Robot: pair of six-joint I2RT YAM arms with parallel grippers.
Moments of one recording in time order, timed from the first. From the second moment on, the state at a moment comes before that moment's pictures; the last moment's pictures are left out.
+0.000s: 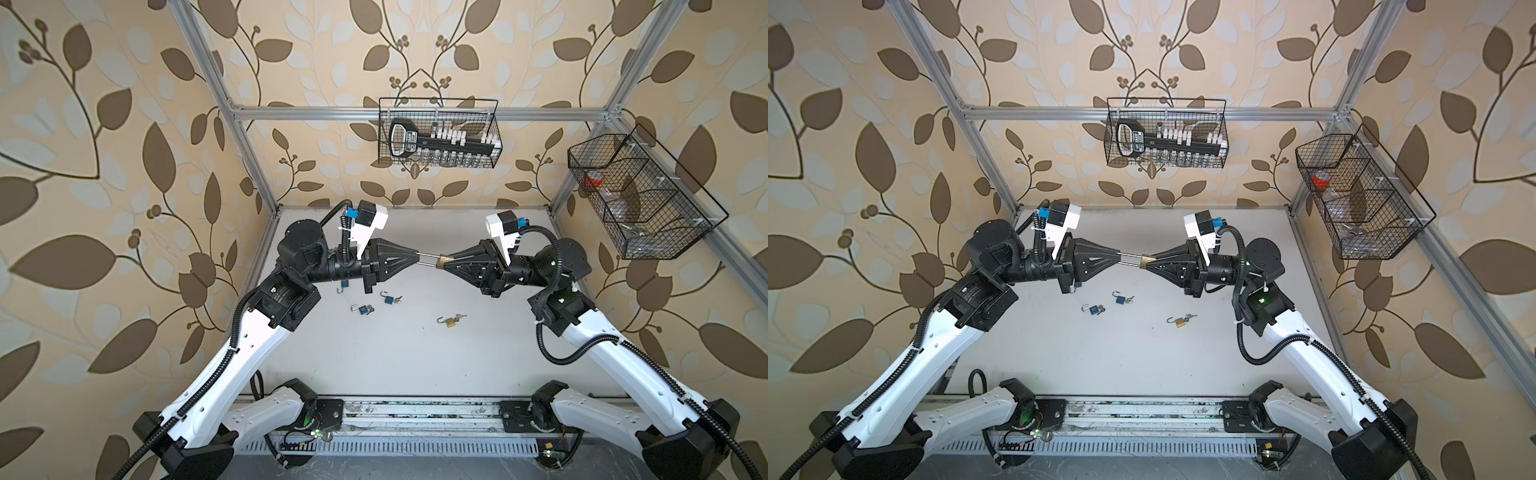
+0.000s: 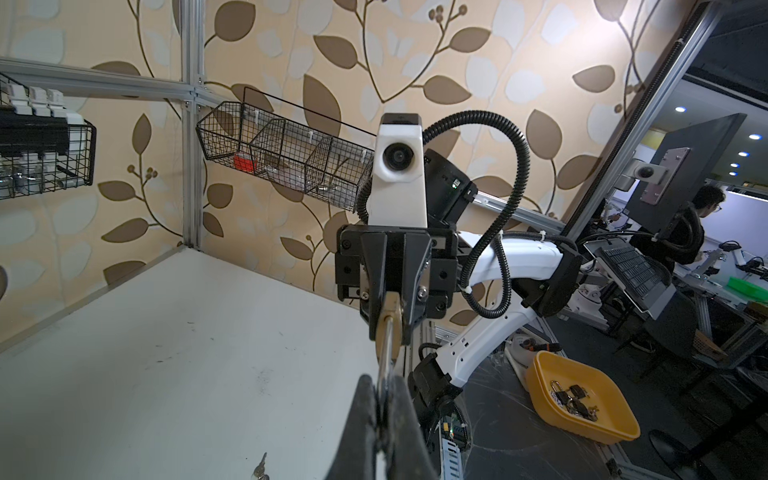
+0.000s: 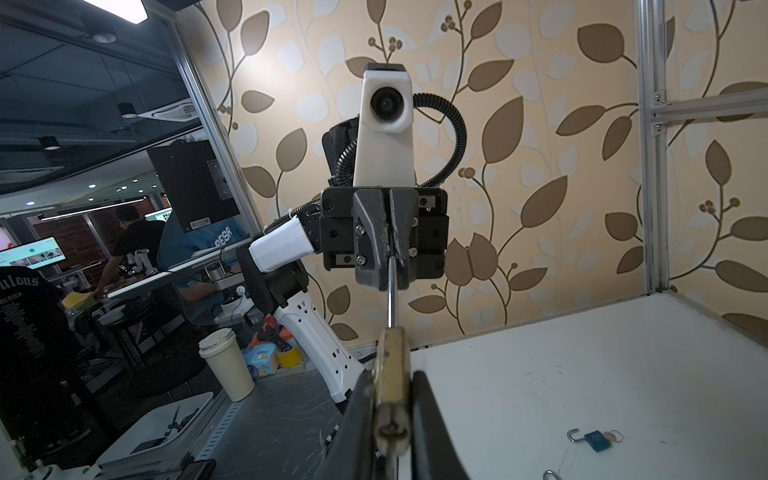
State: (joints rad) left arm -0.54 1.02 1.24 -0.16 0.90 -0.32; right arm 0.49 1.05 0.98 0.42 -0.99 0.55
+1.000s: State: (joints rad) left arm -0.61 1.05 1.26 -0.10 0.84 -0.28; right arm 0.51 1.10 1.04 0.43 -1.02 0.53
